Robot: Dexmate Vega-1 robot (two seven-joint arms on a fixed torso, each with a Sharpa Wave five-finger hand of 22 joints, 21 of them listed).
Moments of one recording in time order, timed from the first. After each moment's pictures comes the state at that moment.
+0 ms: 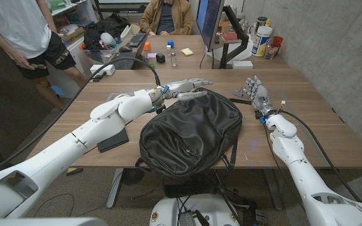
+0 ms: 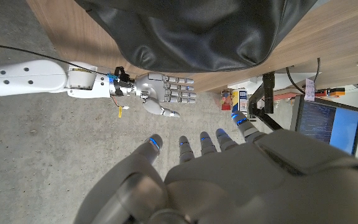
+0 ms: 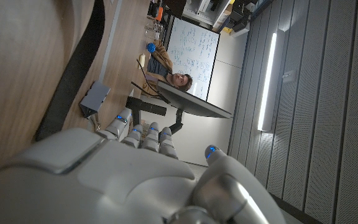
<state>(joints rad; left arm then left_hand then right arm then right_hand) 0.74 0.78 0.56 -1.94 0.42 -0.14 -0.25 0.14 0.12 0.54 0.15 0.21 -0.05 -0.21 0.18 0.18 -0.12 -0.07 0.18 0.18 -0.15 0.00 0.18 0.18 -0.17 0.09 0.50 0.18 -0.87 -0.22 0.03 -1.21 0.34 0.25 0.31 0.00 0.06 0.29 0.18 0.26 0.02 -0.04 0.19 0.18 0.01 -0.05 0.19 0.17 -0.09 -0.03 0.19 0.17 -0.17 -0.03 0.59 0.17</state>
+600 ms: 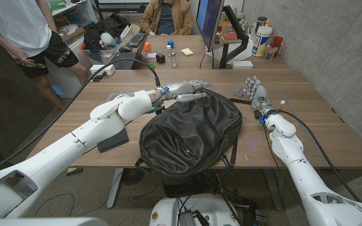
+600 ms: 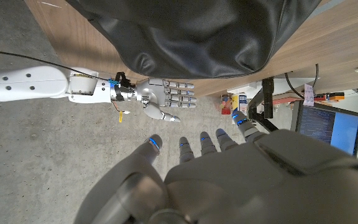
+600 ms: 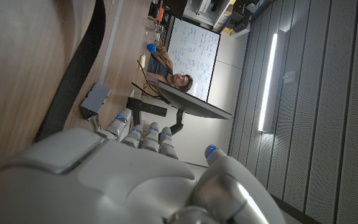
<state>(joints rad) 0.74 0.79 0.57 -1.93 0.43 -0.14 -0.26 0.14 0.12 0.53 0.15 0.21 -0.07 -0.21 0.18 0.18 -0.12 -0.07 0.18 0.18 -0.16 0.00 0.18 0.18 -0.17 0.09 0.50 0.19 -0.87 -0.22 0.03 -1.21 0.33 0.24 0.30 0.00 0.06 0.29 0.18 0.26 0.02 -0.04 0.19 0.18 0.01 -0.05 0.19 0.17 -0.09 -0.03 0.19 0.17 -0.17 -0.03 0.58 0.17</state>
